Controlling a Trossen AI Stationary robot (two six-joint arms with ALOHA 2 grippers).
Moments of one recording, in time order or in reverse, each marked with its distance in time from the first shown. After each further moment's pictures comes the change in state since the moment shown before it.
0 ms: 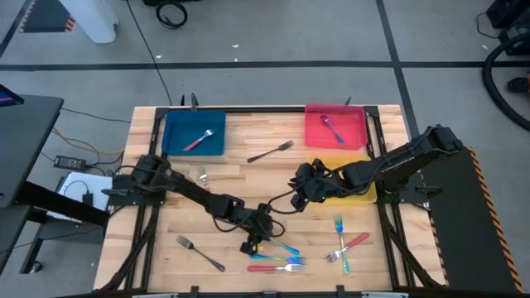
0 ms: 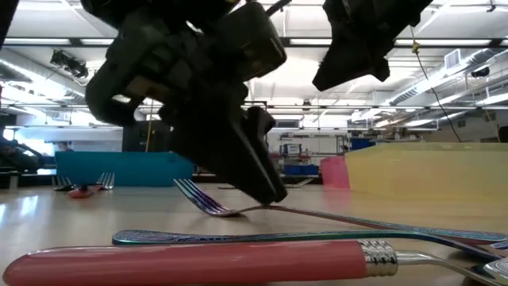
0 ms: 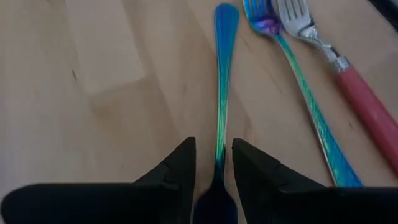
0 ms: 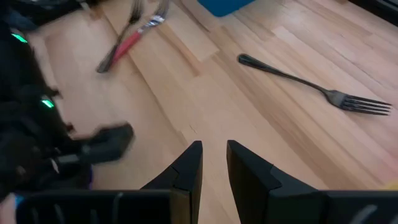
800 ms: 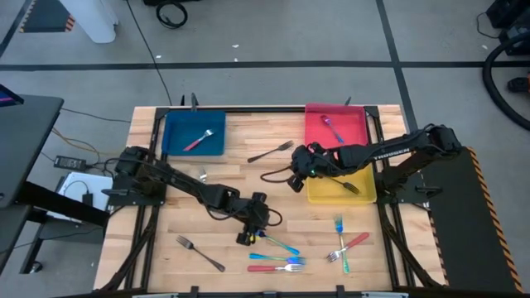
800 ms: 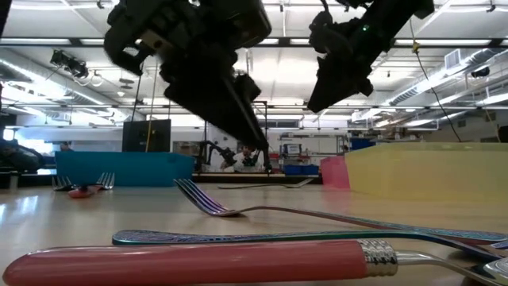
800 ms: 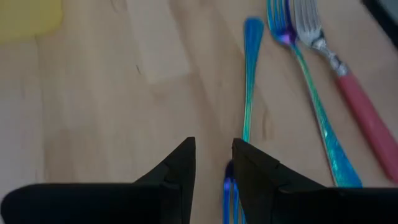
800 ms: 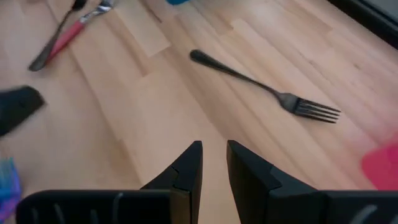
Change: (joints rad) left arm 0.046 -0.162 -0.005 -0.209 -0.033 0.002; right arm -0.231 -0.001 0.000 -0.035 -0.145 -0.156
